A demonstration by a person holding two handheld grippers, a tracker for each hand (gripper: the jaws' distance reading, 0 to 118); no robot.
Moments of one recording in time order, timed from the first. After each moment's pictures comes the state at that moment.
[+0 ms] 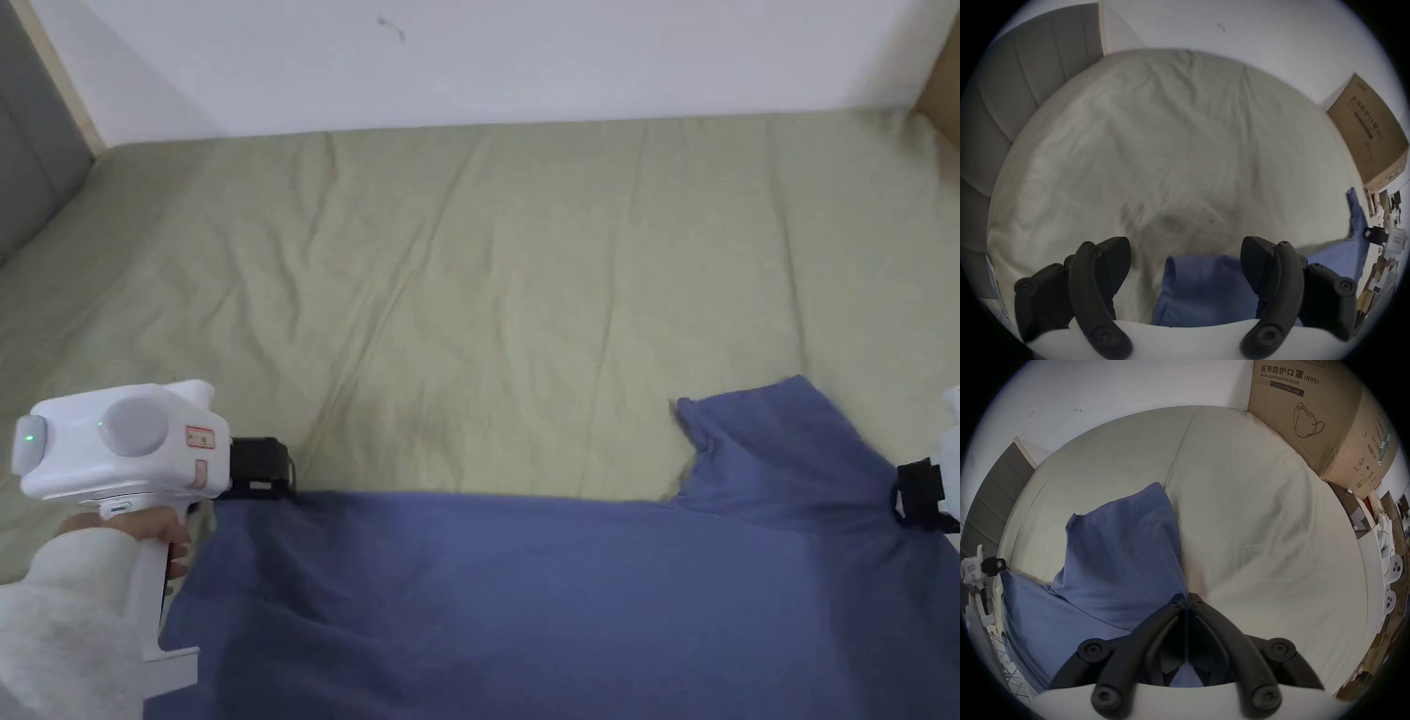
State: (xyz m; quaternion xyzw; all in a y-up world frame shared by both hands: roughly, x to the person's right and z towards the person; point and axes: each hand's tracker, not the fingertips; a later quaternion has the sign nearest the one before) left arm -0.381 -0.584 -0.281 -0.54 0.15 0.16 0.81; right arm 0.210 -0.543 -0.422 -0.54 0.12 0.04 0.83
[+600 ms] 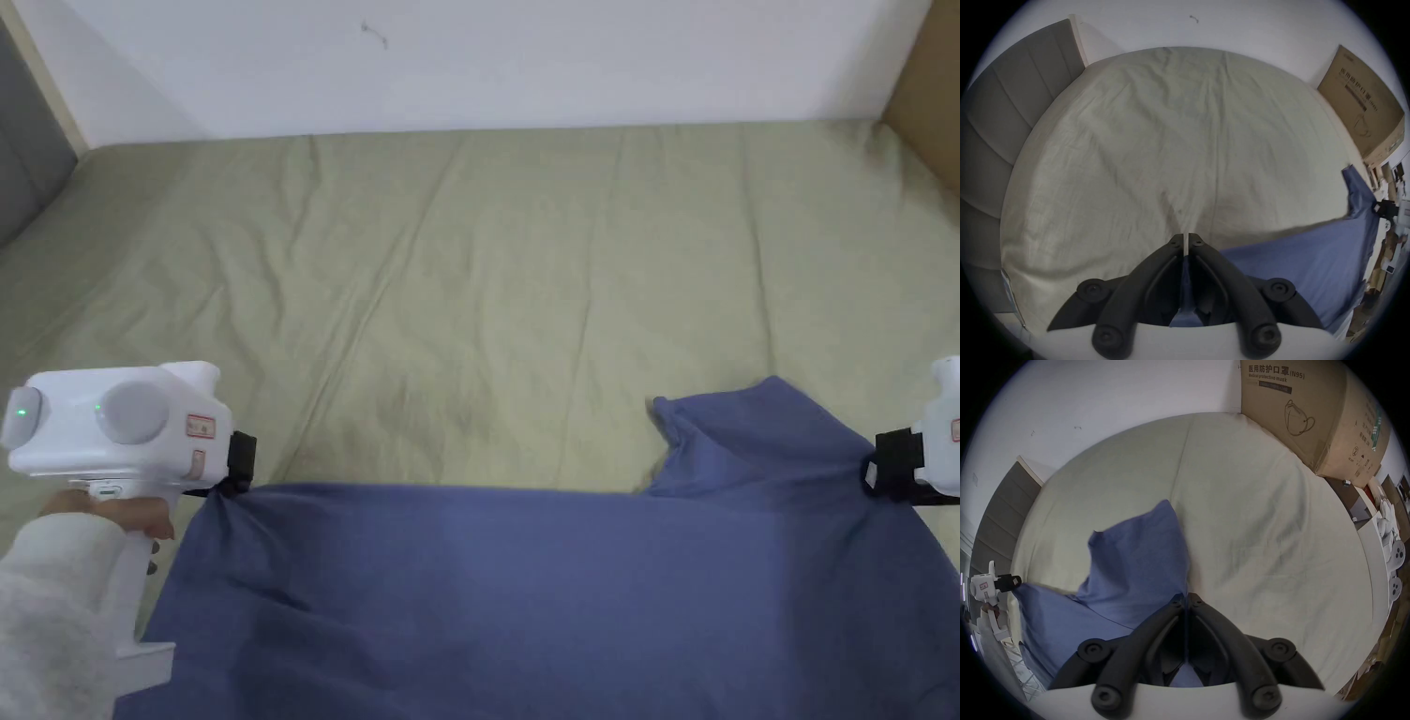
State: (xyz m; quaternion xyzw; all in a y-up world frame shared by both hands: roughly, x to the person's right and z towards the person) left arm -0.348 -0.529 -0.260 -0.51 0.12 0.11 0.85; right arm 0.218 -0.506 -0.411 -0.52 0.13 -0.01 0.84
